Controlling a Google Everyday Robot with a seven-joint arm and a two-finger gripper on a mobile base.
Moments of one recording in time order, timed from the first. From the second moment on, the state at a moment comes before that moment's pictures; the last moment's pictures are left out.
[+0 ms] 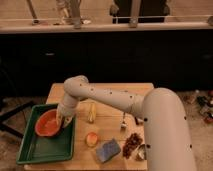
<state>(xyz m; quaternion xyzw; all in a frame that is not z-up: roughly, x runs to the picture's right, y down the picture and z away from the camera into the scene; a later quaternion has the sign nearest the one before) -0.241 0.178 0.771 -0.18 -0.50 -0.53 0.66</state>
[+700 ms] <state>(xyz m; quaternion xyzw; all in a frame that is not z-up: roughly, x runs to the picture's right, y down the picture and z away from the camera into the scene) -0.241 0.174 0.765 -0.17 -0.50 -0.55 0.65</state>
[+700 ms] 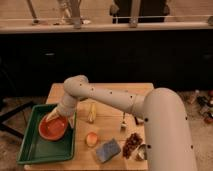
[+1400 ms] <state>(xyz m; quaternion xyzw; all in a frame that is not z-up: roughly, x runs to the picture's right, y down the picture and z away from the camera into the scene) -0.235 0.144 0.767 -0.17 -0.50 -0.53 0.66</state>
